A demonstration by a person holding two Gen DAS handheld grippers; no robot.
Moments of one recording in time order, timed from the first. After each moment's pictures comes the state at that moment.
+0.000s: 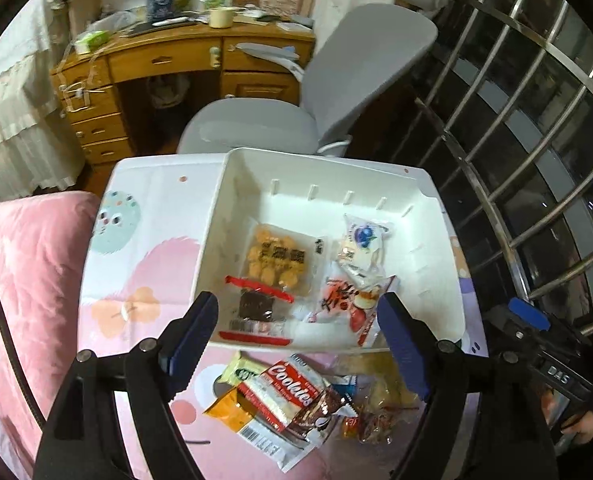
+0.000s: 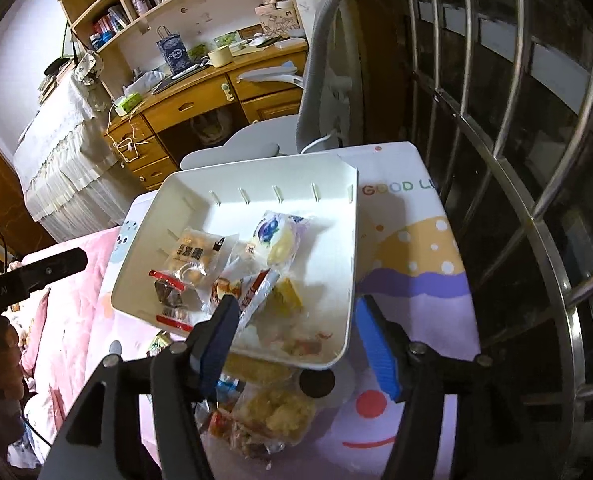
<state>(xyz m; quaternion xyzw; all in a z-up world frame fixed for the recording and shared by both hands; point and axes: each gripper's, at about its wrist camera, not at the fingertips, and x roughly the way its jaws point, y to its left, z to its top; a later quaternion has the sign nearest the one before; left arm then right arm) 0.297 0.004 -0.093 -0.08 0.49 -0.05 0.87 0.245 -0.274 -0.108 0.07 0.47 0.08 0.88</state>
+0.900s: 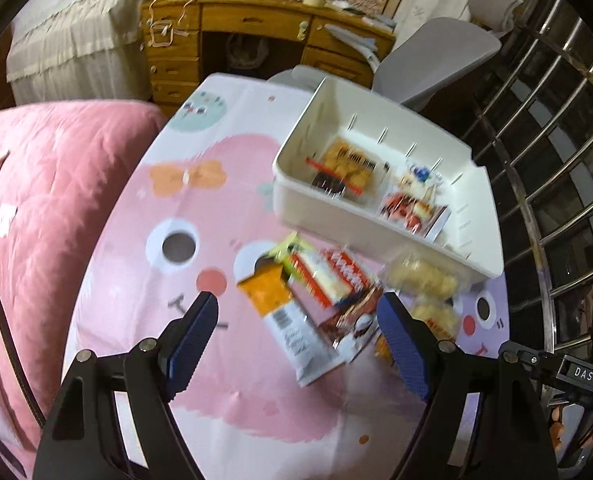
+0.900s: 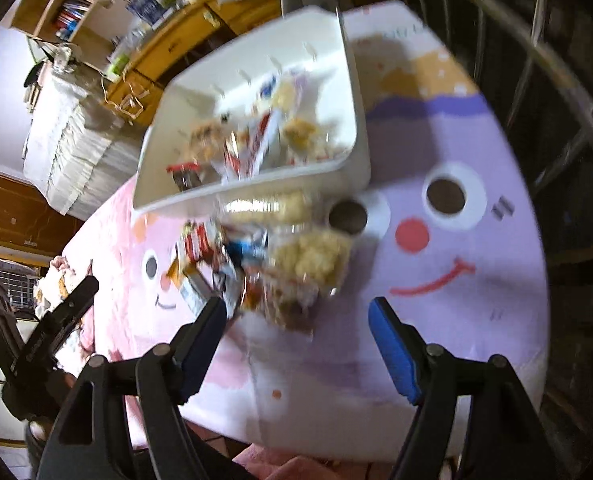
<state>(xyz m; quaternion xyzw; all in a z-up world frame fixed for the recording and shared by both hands) 0.159 0.035 -0.156 -0.17 0.50 0.06 0.85 0.177 -0.280 -0.169 0.18 0.61 0.12 0.76</state>
